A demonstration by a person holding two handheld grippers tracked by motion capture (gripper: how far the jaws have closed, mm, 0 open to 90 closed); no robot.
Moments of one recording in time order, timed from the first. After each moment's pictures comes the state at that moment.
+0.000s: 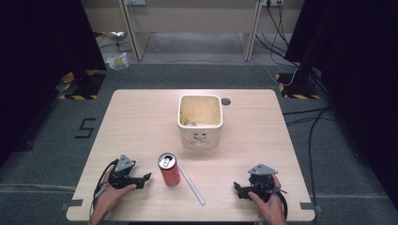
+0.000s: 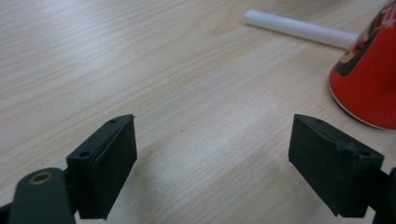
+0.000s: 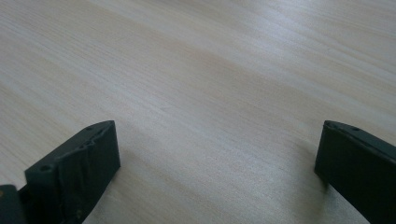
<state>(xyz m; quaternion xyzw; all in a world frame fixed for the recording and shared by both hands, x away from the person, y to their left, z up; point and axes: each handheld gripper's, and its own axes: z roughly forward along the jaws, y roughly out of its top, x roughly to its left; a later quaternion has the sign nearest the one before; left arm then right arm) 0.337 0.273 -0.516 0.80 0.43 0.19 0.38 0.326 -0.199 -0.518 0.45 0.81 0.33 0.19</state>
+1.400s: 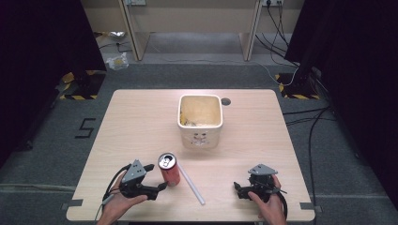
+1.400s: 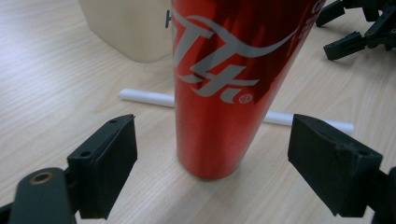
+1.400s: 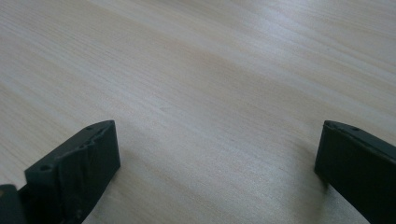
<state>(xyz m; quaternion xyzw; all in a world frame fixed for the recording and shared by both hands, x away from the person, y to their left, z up) 0.304 0.218 -0.473 0.81 0.34 0.15 0.46 0.326 -0.199 -0.518 0.45 0.81 0.32 0.19</state>
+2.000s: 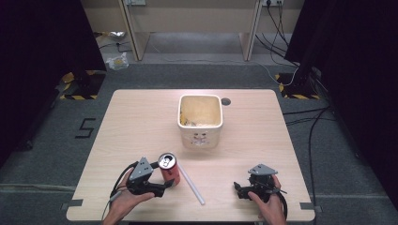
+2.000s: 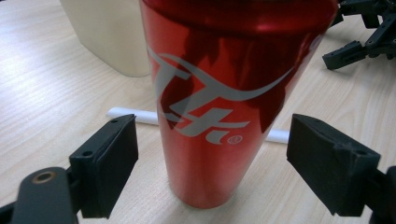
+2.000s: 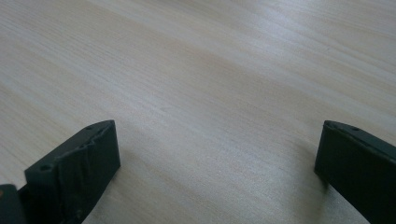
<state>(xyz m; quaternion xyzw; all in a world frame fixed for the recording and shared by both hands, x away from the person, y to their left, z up) 0.313 0.201 -0.475 0.81 0.33 0.15 0.47 0.326 -0.199 -0.518 0.45 0.81 0.32 0.19</state>
